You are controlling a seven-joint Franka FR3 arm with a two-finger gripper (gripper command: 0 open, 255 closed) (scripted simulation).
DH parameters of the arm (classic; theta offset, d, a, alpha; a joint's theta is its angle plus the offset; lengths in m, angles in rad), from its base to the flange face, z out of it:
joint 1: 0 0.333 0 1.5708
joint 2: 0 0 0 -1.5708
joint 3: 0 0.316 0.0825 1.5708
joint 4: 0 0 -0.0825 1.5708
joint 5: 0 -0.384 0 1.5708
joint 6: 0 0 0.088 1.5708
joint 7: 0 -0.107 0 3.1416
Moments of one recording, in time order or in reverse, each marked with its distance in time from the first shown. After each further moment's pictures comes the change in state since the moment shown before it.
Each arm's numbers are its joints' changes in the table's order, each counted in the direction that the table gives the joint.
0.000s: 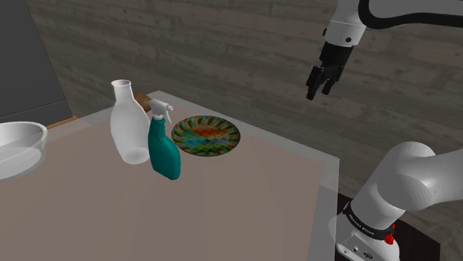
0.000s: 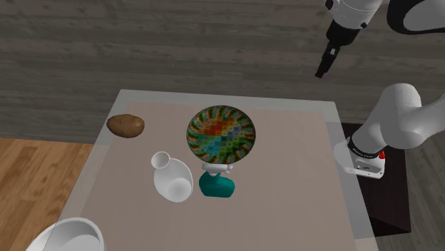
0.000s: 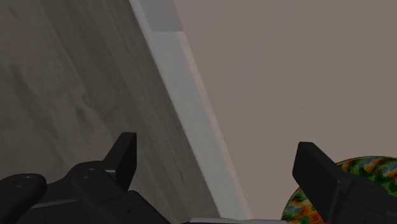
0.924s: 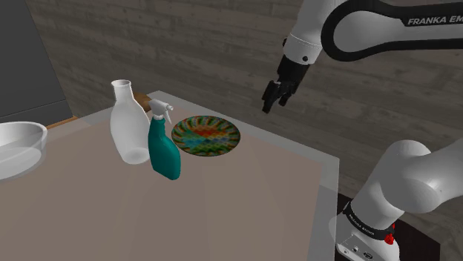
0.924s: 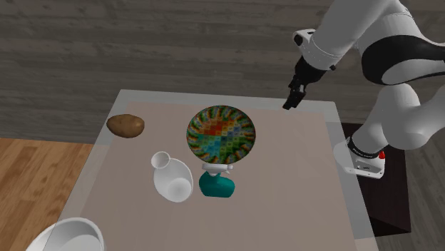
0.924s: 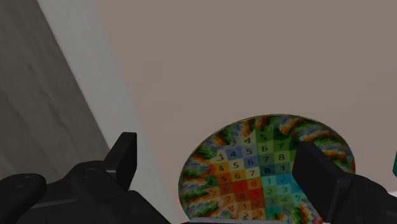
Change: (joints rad) arm 0.116 -0.143 0.187 -0.055 -0.119 -0.355 -0.113
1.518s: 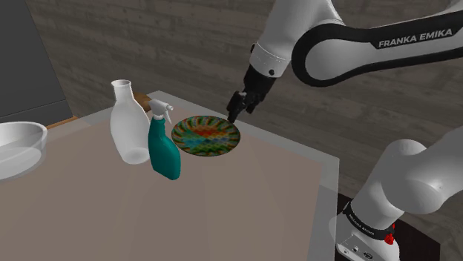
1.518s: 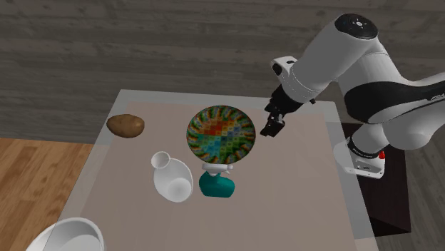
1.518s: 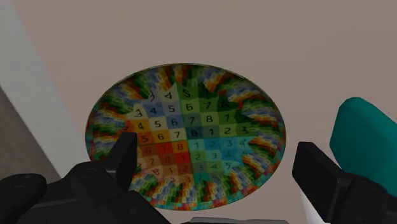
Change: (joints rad) arm 0.046 -0.183 0.156 0.056 -0.009 -0.253 -0.095
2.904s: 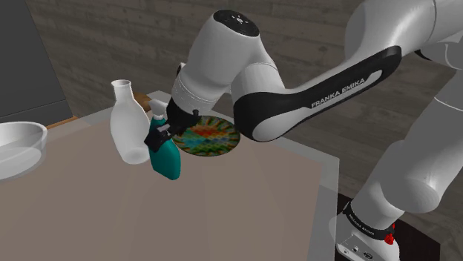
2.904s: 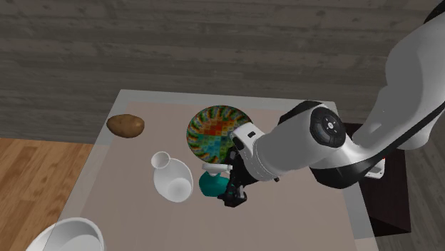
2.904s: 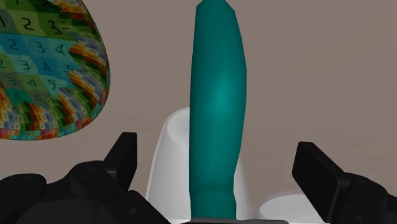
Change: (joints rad) arm -0.038 -0.497 0.330 0.286 0.471 -0.338 -0.426
